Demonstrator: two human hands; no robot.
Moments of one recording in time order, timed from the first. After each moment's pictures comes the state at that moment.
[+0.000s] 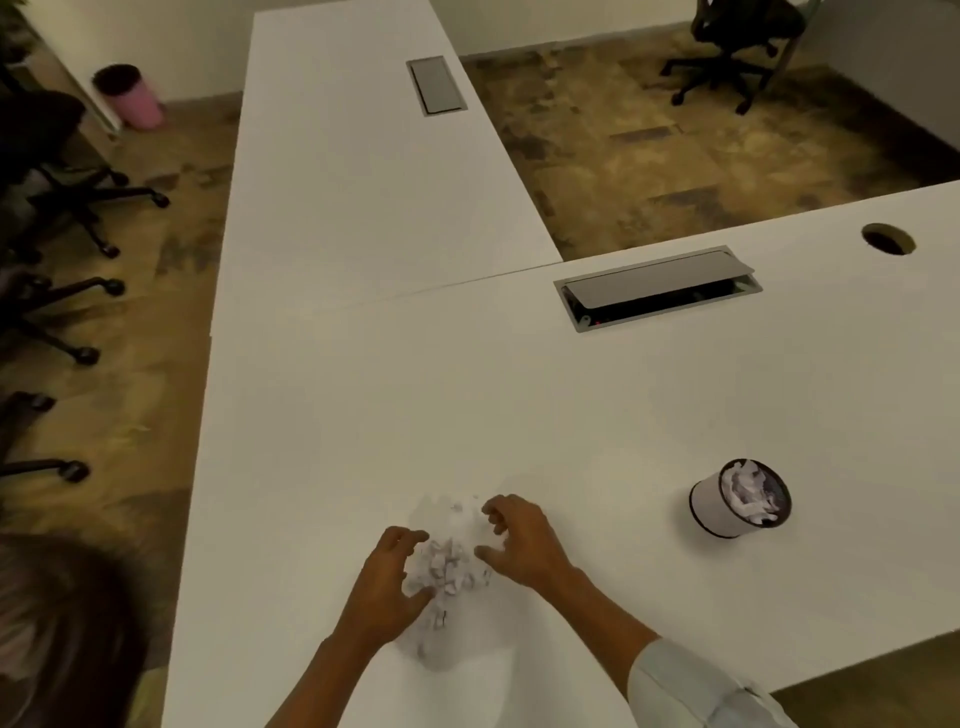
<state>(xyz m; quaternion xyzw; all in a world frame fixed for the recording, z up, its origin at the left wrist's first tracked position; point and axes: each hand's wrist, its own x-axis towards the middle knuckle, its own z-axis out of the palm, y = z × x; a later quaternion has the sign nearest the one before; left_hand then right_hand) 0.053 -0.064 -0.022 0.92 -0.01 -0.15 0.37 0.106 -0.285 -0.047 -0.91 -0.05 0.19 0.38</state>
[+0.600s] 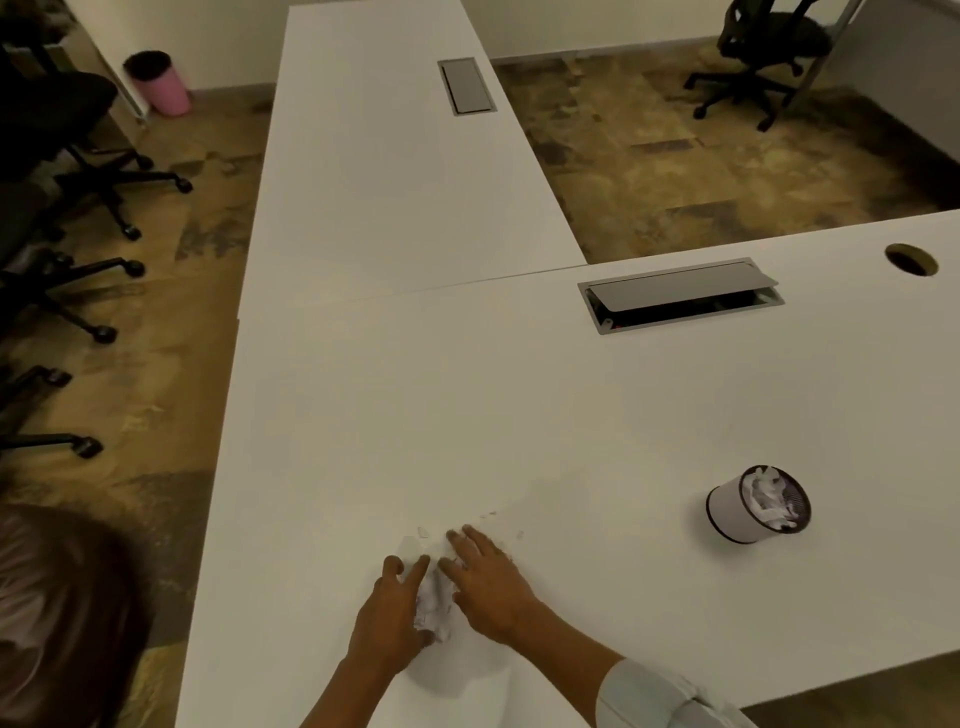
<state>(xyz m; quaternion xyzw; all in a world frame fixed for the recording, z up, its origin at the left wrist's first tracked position) 0.008 -0.049 -0.049 0.94 0.04 -0.28 0.21 0.051 -0.220 -0.073 -0.91 -0.29 0.24 0.15</state>
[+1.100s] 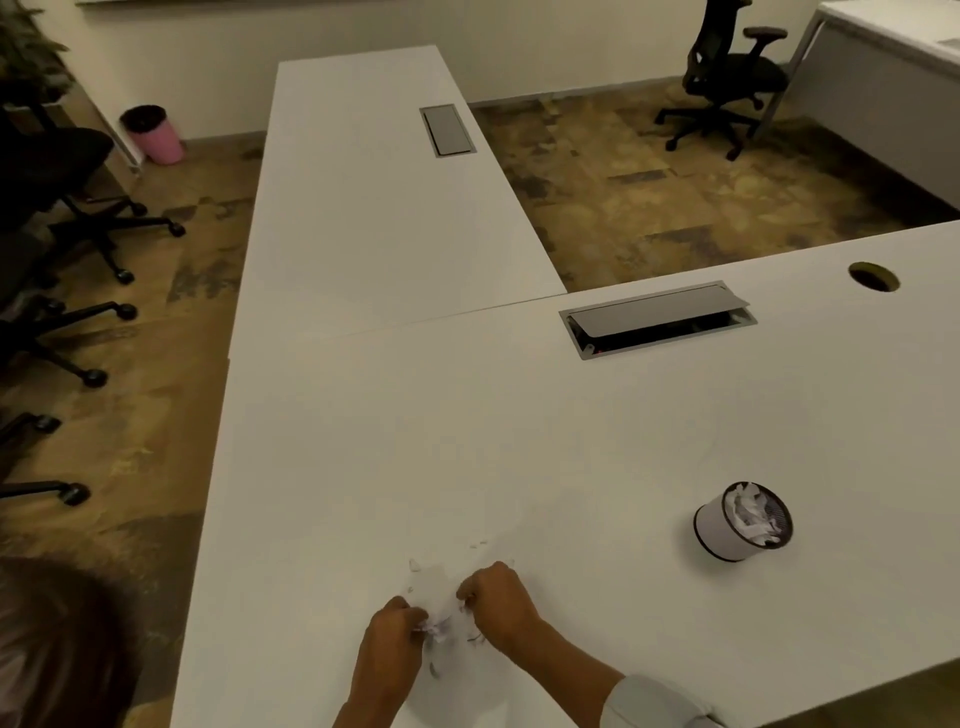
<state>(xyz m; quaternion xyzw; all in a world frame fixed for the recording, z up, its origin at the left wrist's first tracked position) 0.015 -0.065 -0.047 0.94 0.10 -0.15 0.29 0.068 -0.231 -0.069 -0.93 -0.13 0.24 0.27</state>
